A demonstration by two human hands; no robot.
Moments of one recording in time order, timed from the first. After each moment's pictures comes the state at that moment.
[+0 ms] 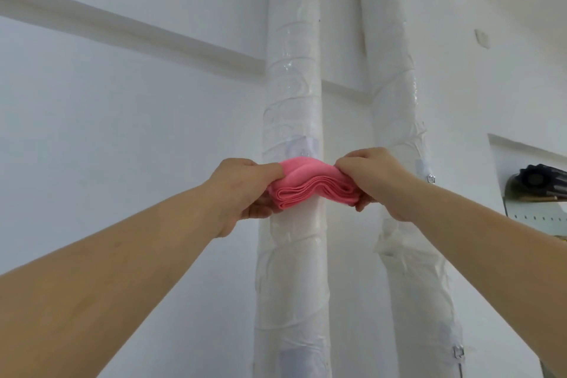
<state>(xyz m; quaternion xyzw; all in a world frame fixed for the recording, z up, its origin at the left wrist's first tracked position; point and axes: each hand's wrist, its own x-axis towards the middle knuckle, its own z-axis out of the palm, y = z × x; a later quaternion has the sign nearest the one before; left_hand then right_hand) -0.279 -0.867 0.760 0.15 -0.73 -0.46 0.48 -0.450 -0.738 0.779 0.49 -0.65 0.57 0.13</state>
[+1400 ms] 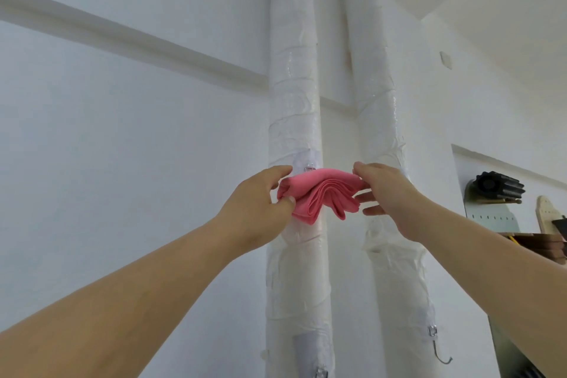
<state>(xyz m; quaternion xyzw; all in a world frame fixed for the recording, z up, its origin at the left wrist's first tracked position) -0.252 -0.883 0.729 0.03 -0.85 -0.18 0.50 -0.414 -0.713 0.758 0.40 -0.65 0.63 0.12</state>
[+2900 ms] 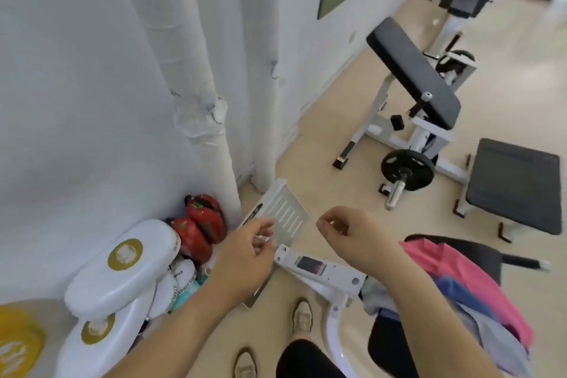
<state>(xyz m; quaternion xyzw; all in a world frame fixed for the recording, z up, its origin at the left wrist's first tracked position) -0.006 -0.654 0.096 0.17 -0.82 -0.54 -0.05 -0.087 -0.453 0.151 0.11 -0.92 0.30 -0.21</state>
